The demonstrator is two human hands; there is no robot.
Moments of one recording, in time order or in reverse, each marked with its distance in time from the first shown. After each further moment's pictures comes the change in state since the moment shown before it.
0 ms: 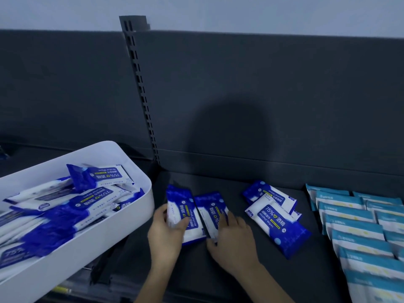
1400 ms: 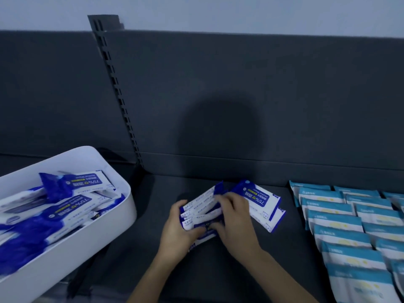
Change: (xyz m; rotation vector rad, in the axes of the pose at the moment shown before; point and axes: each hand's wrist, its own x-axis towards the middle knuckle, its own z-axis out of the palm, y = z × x) left_hand -0.005 0.005 0.036 -0.015 -0.464 0.111; right_hand 0.020 0.045 -0.018 0.434 0.390 -0.174
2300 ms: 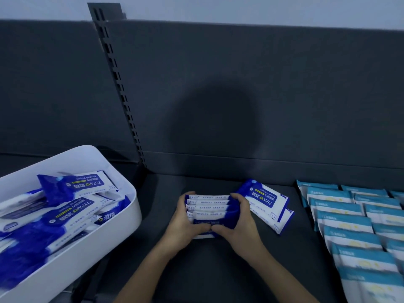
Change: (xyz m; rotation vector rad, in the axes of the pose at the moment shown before) left_hand 0.036 -0.009 -0.013 -0.071 -0.252 -0.014; right_hand 0.000 -0.009 0.002 0.550 -0.139 0.456
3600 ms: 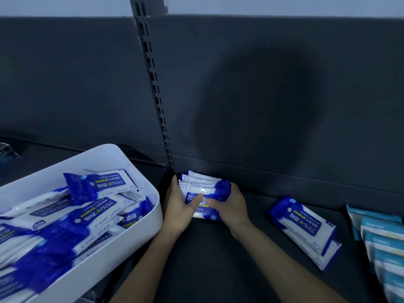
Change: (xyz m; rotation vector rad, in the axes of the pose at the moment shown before) left_hand 0.057 -0.006 -0.071 0.240 0.455 0.108; right_hand 0.099 -0.037 0.082 0.185 -0.055 0.165
